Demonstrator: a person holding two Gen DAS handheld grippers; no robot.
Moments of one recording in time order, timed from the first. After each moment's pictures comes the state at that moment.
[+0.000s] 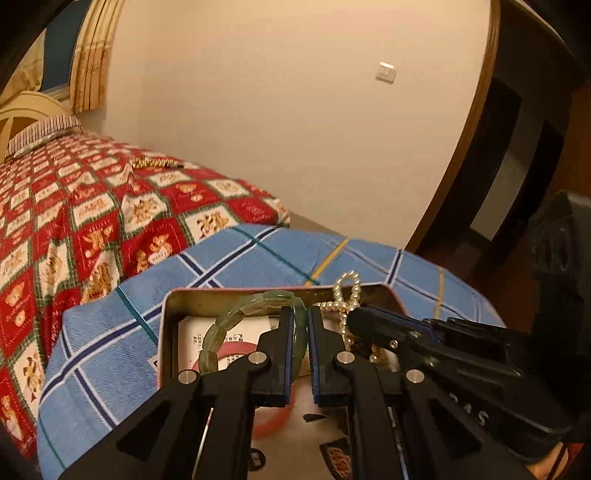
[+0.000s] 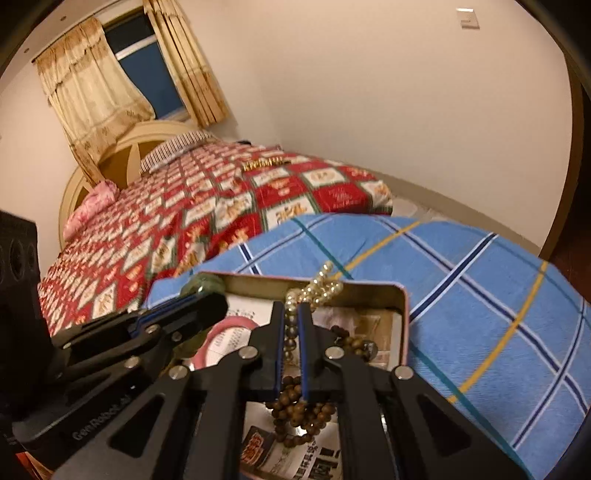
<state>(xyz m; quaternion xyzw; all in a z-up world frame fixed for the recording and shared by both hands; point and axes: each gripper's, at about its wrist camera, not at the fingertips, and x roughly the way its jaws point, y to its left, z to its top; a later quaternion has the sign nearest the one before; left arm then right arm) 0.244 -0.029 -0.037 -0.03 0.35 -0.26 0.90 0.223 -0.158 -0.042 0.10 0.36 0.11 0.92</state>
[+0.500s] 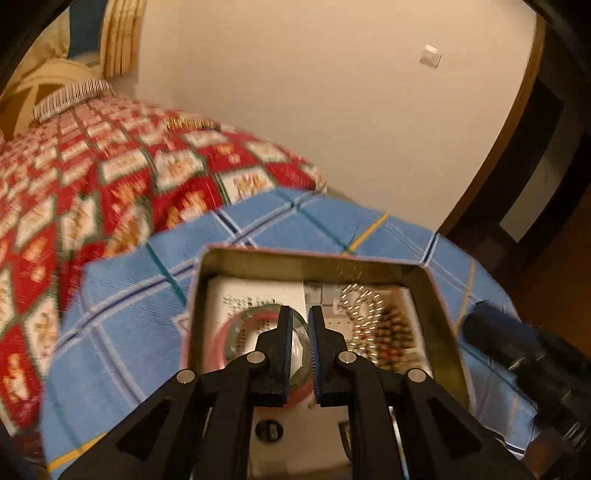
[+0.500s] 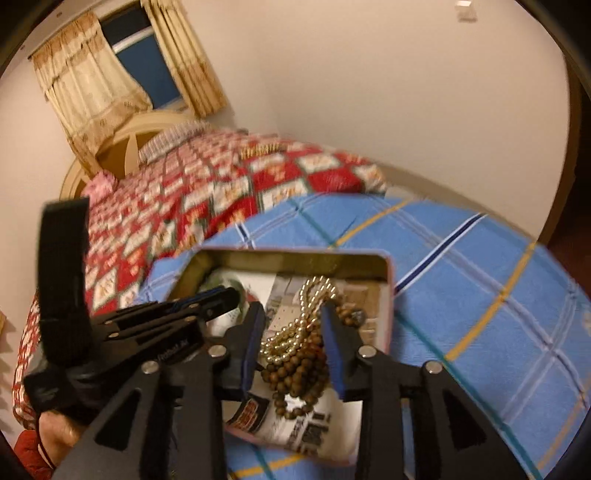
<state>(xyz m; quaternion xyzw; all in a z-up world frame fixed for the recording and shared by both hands) 0.232 -0.015 -0.030 -0.04 0.40 -0.19 0.89 0.188 -0.174 -0.025 0.10 0.36 0.11 0.92</state>
